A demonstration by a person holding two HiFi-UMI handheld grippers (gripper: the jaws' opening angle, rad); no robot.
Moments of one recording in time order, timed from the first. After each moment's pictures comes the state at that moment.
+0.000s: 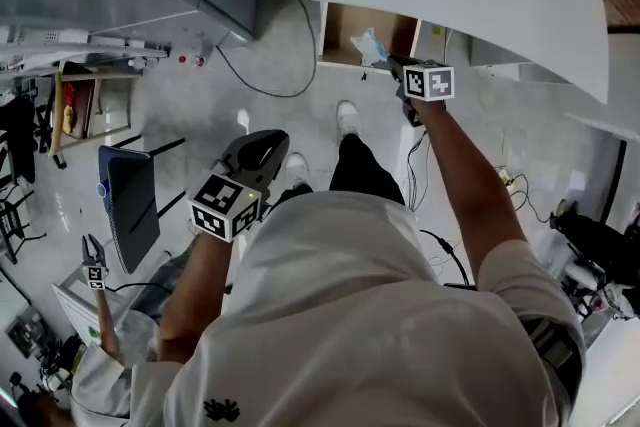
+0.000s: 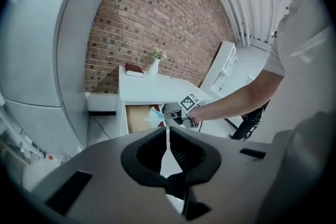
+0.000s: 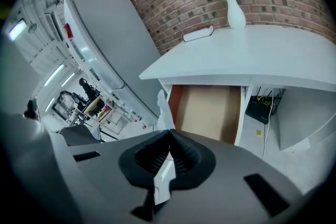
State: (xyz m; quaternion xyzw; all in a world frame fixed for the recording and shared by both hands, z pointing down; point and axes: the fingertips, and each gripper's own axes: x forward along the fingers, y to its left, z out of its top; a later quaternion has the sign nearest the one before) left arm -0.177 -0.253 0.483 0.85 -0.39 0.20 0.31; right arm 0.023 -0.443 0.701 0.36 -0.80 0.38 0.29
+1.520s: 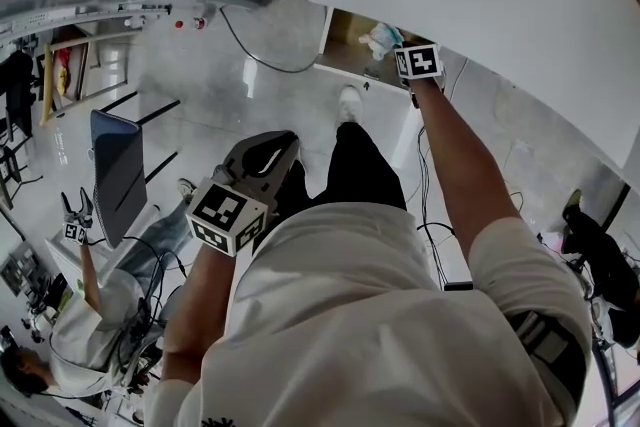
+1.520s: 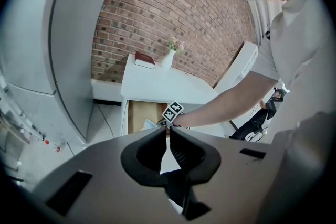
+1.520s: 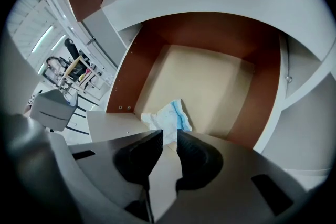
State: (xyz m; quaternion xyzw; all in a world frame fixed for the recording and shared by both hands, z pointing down) left arm -0.129 -0.370 0.548 0.79 -0.43 0.21 0.38; right arm 0.042 -0.565 0.885 0.32 -0.75 0.34 0.48
